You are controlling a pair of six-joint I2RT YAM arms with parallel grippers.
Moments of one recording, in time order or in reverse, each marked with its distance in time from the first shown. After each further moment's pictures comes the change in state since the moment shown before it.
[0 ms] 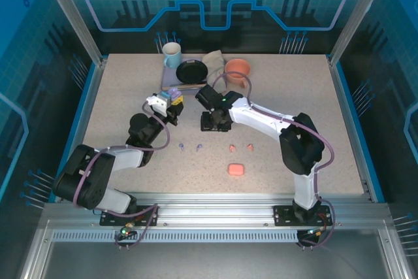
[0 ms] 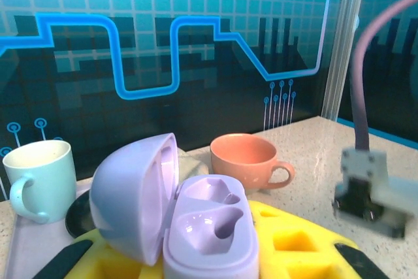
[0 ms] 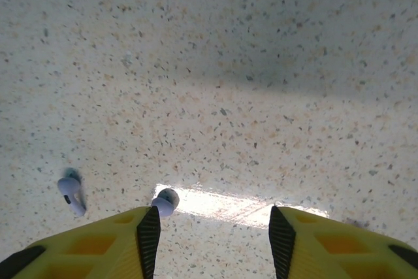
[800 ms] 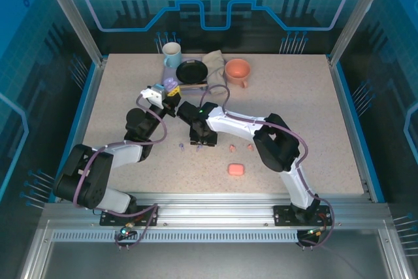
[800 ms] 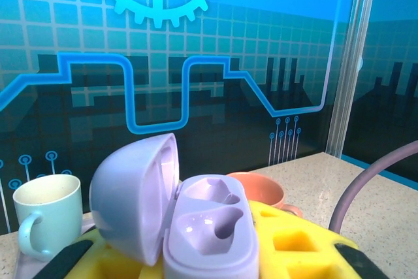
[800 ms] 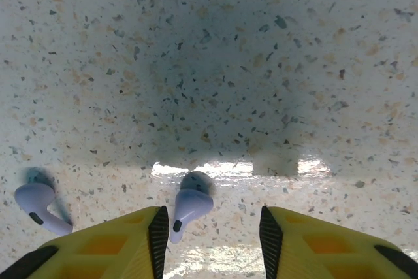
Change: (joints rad) left arm 0.033 0.000 0.063 0.020 0.005 -0.053; right arm 0.117 0.211 0.137 -0.099 0.008 0.244
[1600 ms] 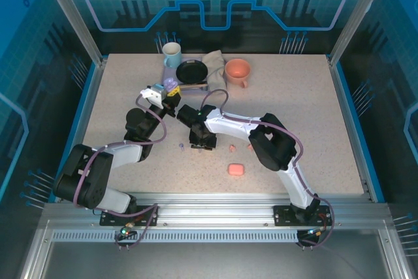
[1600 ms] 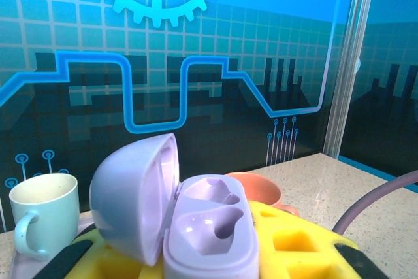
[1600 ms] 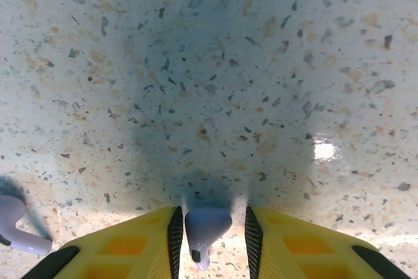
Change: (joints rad) left arm 0.001 0.000 0.000 0.001 0.006 -0.017; right arm 0.000 0.035 -0.019 0.023 -0.054 0.035
